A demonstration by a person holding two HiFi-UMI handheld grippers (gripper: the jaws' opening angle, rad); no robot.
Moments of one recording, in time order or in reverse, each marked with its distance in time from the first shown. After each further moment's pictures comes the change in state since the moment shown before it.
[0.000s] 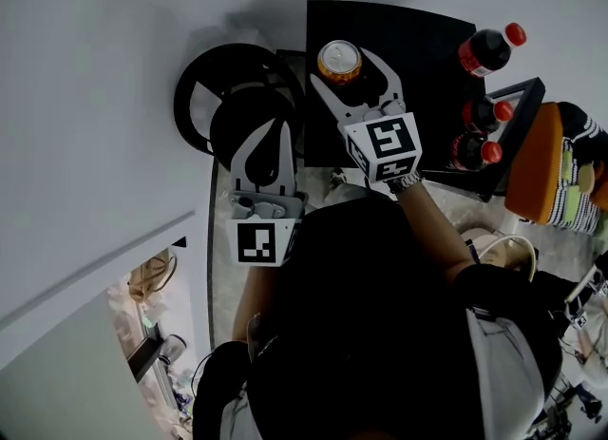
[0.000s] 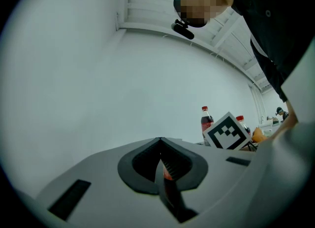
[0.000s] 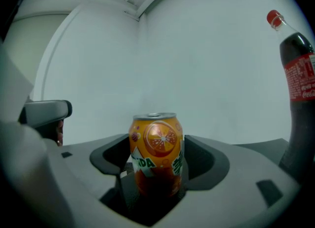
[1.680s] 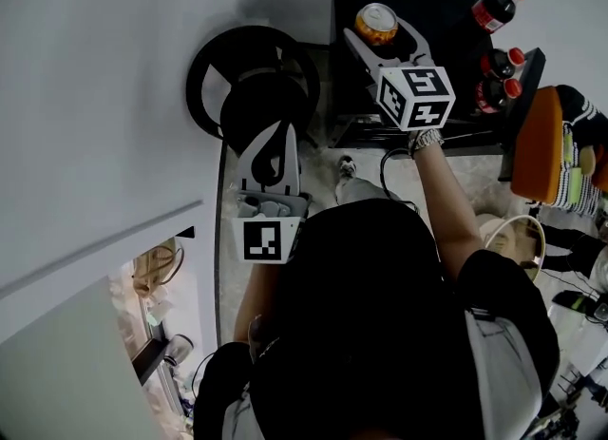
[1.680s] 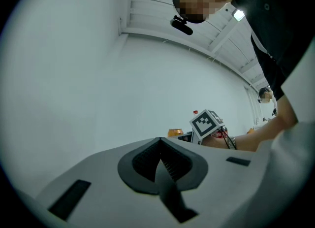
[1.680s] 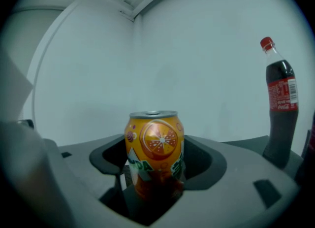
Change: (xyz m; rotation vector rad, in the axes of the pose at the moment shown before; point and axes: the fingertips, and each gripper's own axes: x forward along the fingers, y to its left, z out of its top) left arm -0.118 0.021 0.001 -0.012 0.023 -0.022; right arm -0.022 0.020 0.014 0.044 -0.004 -0.109
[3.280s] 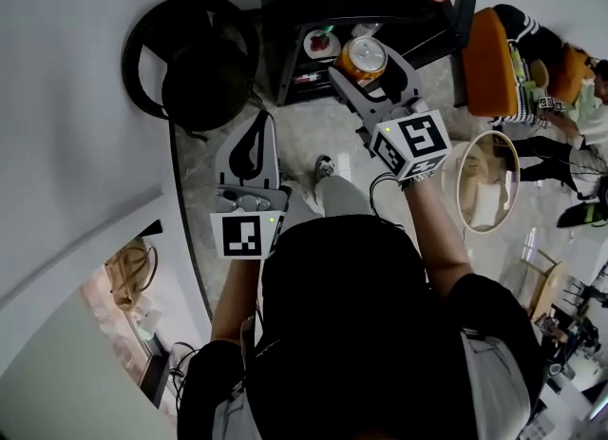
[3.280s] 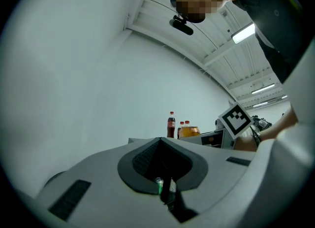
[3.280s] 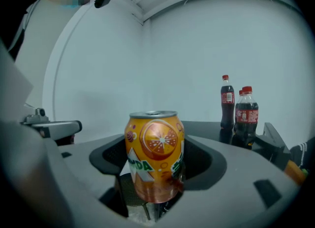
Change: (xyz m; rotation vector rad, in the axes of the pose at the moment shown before) left arm -0.124 -0.046 -0.035 -0.128 0.000 -0.204; right arm -0.209 0.111 -0.067 -0.060 0.027 -0.092
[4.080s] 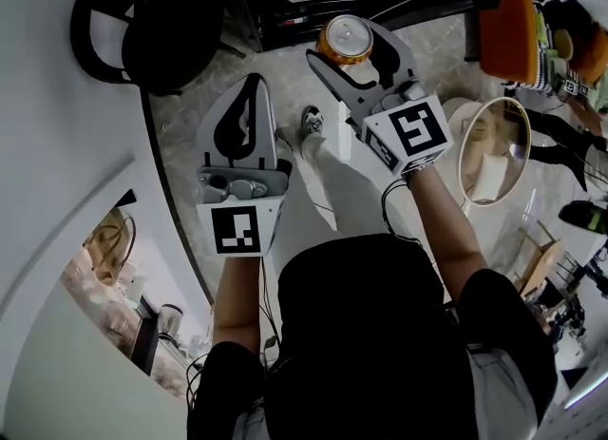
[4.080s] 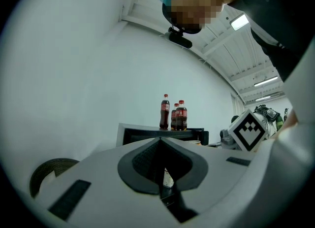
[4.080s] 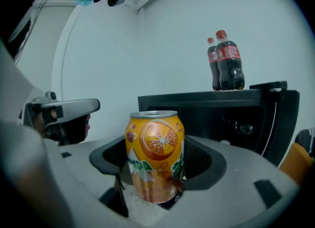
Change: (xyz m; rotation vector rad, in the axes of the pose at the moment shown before) left arm 0.080 -0.066 -0.103 0.010 0.079 0.037; right arm -0.004 -0.064 -0.139 0.046 0.120 0.114
